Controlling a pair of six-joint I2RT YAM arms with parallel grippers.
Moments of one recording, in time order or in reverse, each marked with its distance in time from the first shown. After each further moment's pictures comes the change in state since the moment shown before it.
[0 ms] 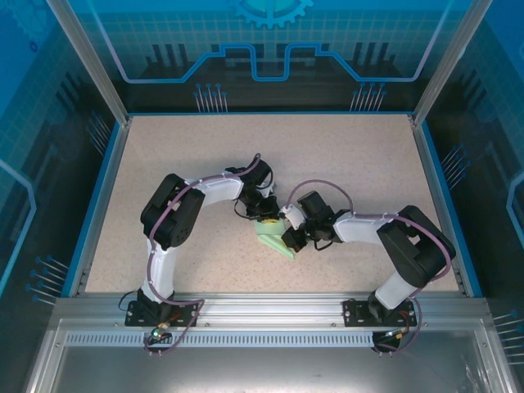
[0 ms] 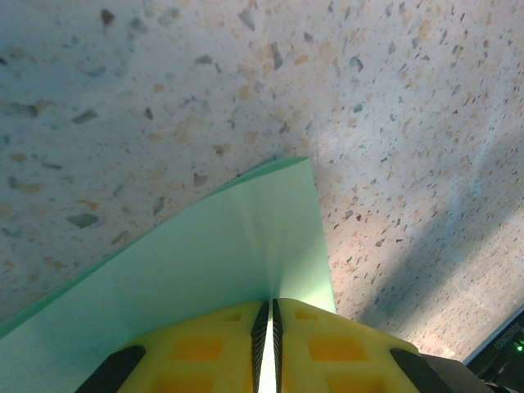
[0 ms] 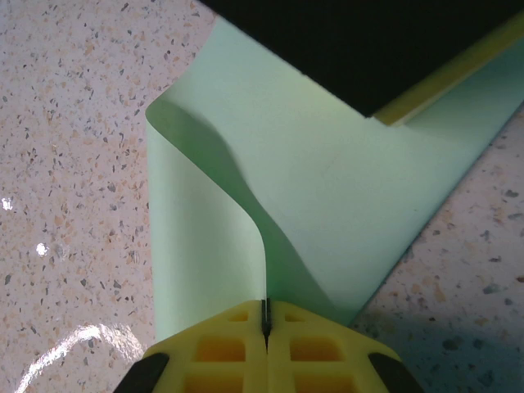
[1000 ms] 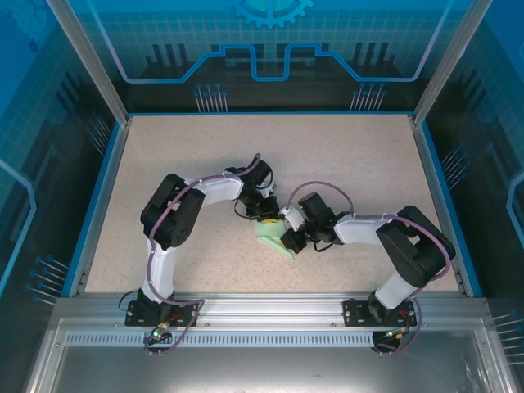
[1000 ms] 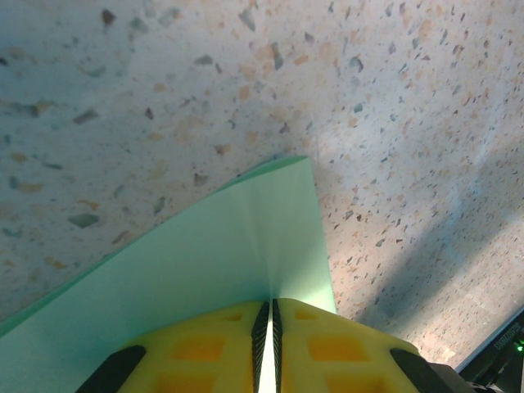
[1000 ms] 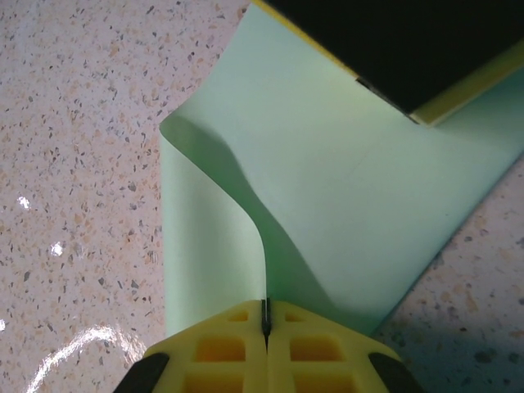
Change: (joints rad) left arm 0.000 0.000 0.000 0.000 0.000 0.000; right arm 0.000 -0.003 -0.027 0.049 -0.037 0.003
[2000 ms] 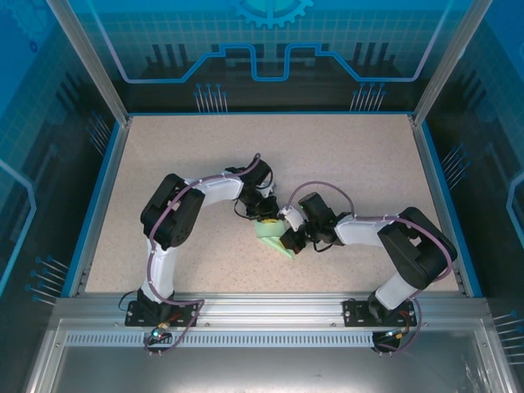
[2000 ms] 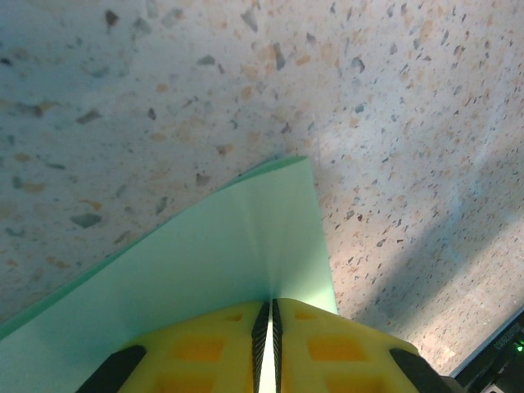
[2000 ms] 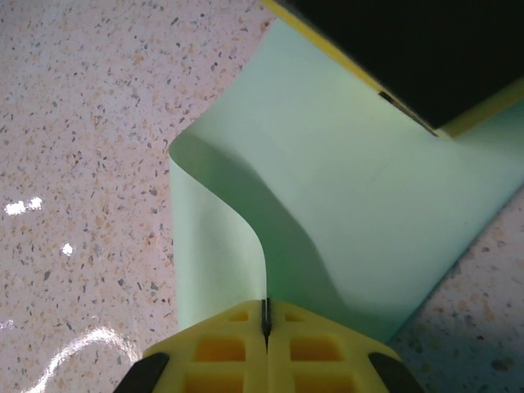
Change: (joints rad) left arm 0.001 0.000 0.000 0.000 0.000 0.000; right arm 0.004 -0.011 -0.008 0.021 -0.020 0.000
